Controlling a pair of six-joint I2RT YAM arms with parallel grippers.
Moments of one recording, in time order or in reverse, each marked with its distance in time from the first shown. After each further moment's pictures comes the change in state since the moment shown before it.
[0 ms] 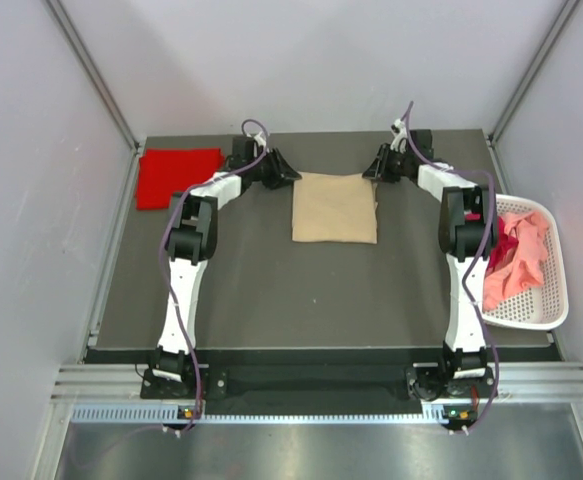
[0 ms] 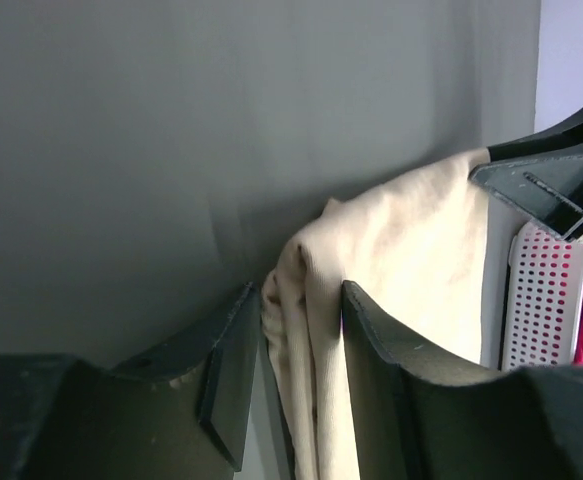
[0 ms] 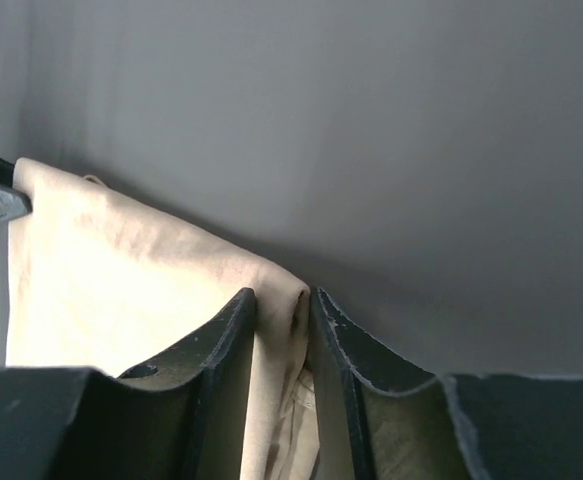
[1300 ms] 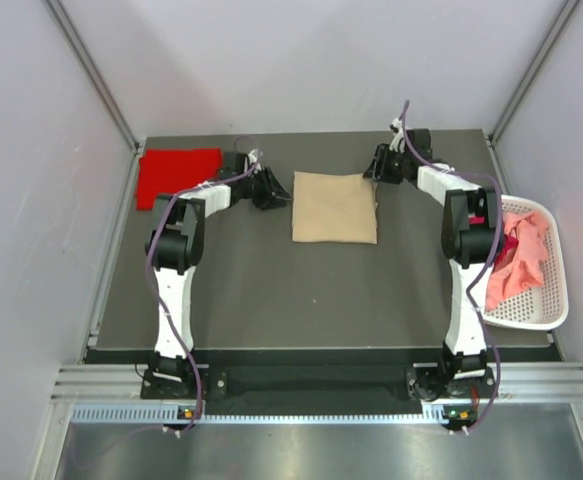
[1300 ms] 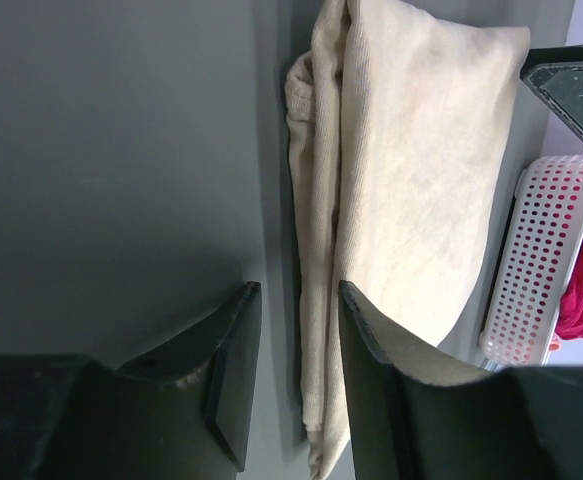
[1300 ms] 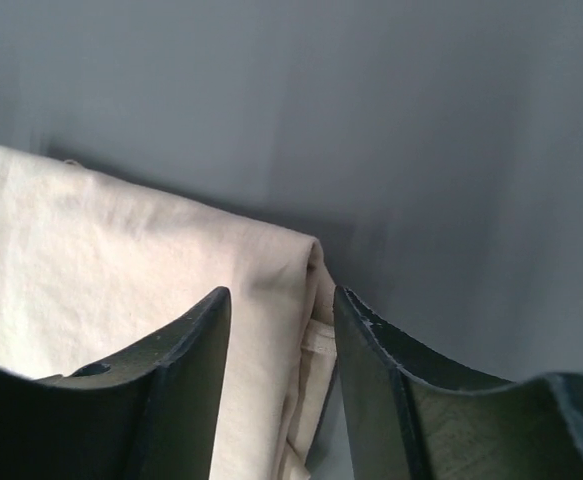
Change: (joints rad) left arm 0.014 -0.233 -0.352 -0.037 0.036 0.025; right arm 0.032 -0.114 -0.111 -0.007 0.144 -0.053
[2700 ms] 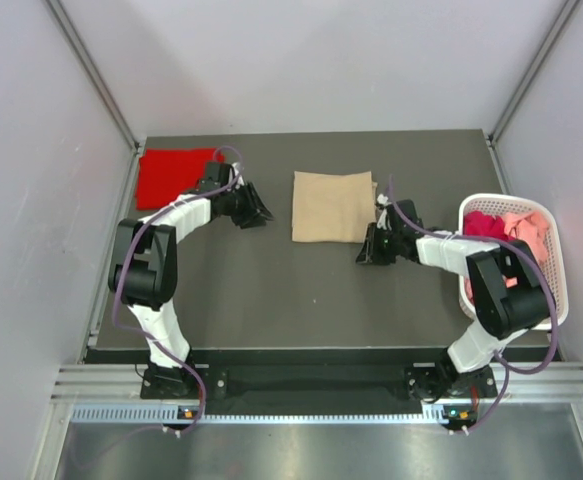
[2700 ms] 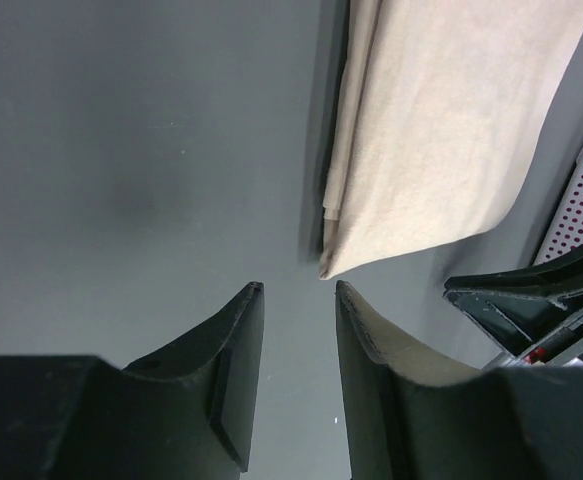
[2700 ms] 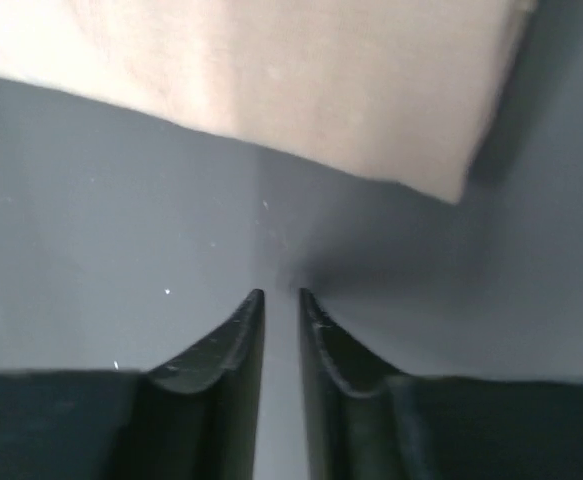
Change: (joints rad) left arm 0.002 -0.426 -0.349 -0.230 -0.188 0.055; right arm 0.236 -0.637 -0.917 0.037 0.103 0.191
